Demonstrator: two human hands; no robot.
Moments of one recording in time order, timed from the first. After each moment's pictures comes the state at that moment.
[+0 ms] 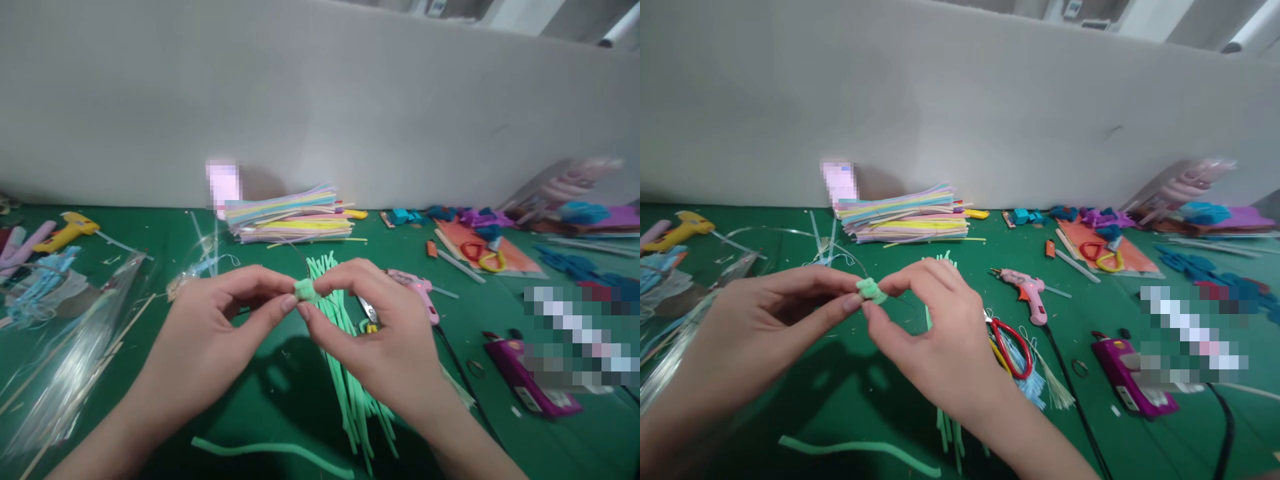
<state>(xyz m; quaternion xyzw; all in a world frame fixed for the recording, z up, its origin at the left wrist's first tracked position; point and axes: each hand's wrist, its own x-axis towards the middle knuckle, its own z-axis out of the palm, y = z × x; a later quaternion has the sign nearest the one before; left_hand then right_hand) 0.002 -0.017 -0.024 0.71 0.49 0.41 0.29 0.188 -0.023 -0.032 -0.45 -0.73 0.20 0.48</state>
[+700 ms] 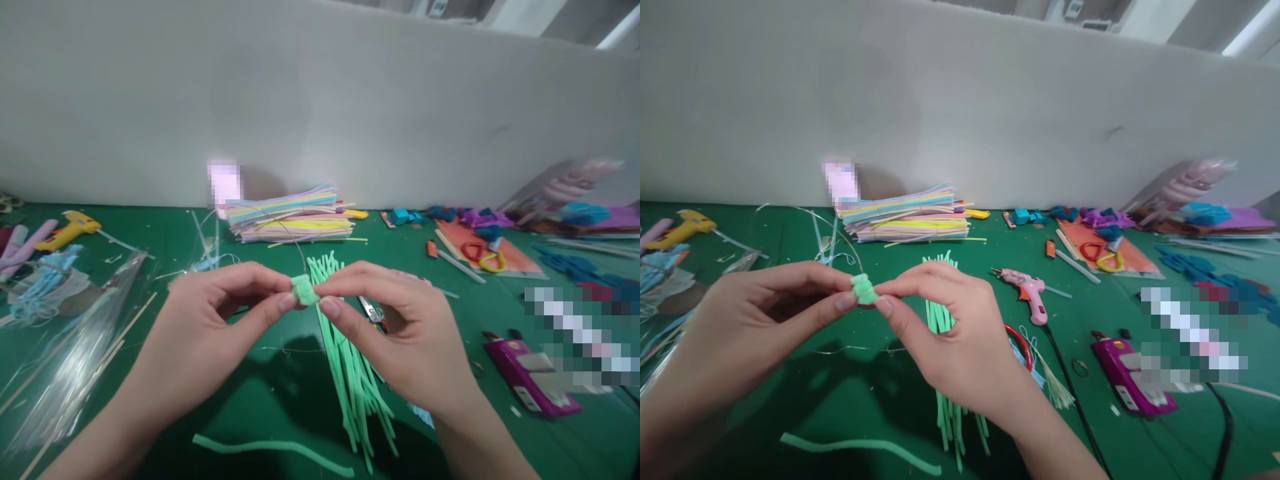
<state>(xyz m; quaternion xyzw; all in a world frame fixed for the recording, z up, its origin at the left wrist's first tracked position) -0.001 -0.018 -0.019 0.70 0.49 0.42 0.30 0.199 -0.022 -0.024 -0.40 -0.74 0.28 0.47</state>
